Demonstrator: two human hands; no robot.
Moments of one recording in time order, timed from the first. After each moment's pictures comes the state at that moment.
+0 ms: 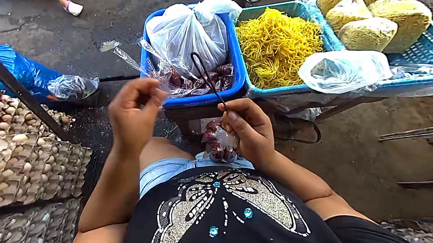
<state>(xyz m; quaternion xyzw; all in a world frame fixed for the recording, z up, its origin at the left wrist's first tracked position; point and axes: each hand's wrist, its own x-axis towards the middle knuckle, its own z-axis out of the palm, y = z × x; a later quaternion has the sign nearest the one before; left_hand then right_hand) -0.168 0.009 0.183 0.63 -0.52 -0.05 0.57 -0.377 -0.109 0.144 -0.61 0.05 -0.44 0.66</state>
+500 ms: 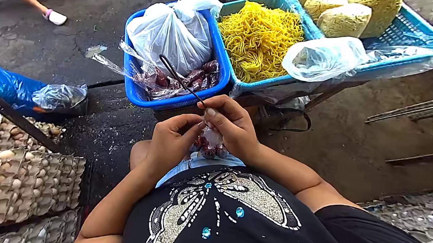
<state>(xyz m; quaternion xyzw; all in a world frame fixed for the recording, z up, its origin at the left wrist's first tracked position) -0.236 -0.005 0.147 0.60 -0.49 -0.32 0.54 -0.376 -0.107 0.145 -0.62 0.11 -0.41 0.66</state>
